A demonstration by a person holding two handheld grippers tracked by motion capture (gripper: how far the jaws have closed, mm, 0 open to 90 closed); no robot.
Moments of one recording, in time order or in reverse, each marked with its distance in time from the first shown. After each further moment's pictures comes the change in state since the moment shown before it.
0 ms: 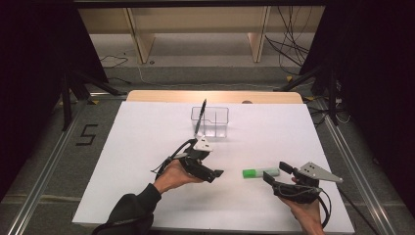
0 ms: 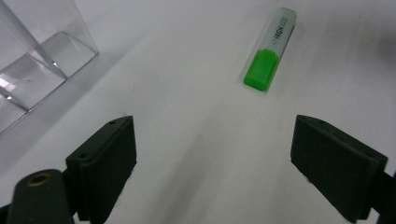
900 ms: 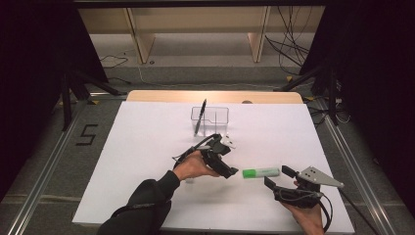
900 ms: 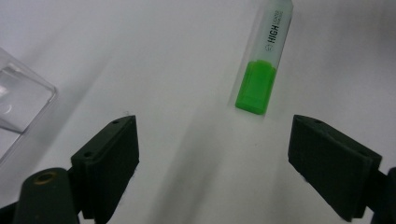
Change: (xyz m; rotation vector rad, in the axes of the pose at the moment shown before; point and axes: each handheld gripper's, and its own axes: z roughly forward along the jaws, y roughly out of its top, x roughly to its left) left arm -0.008 0.042 0.043 0.131 -0.038 0.119; right arm 0.001 -0.008 -0.005 0.012 -0.017 -0.006
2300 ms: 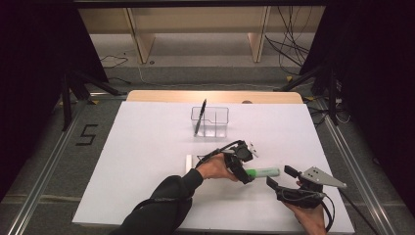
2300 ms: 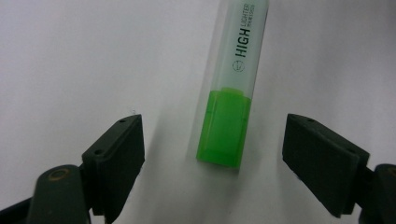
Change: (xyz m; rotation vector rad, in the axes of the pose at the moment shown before) left arm -0.021 0.029 0.059 0.105 -0.085 0.082; right arm -0.004 -0.001 -0.004 -0.004 -0.012 0.001
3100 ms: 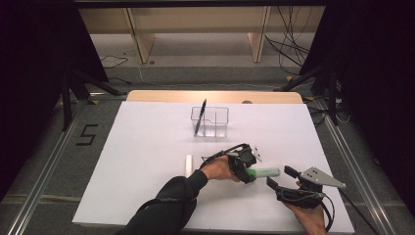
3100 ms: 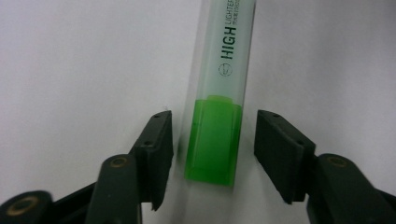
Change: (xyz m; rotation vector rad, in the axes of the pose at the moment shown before) left arm -0.006 0.002 0.012 0.016 -0.011 0.074; right arm 0.000 -0.002 0.001 0.010 -0.008 -0.007
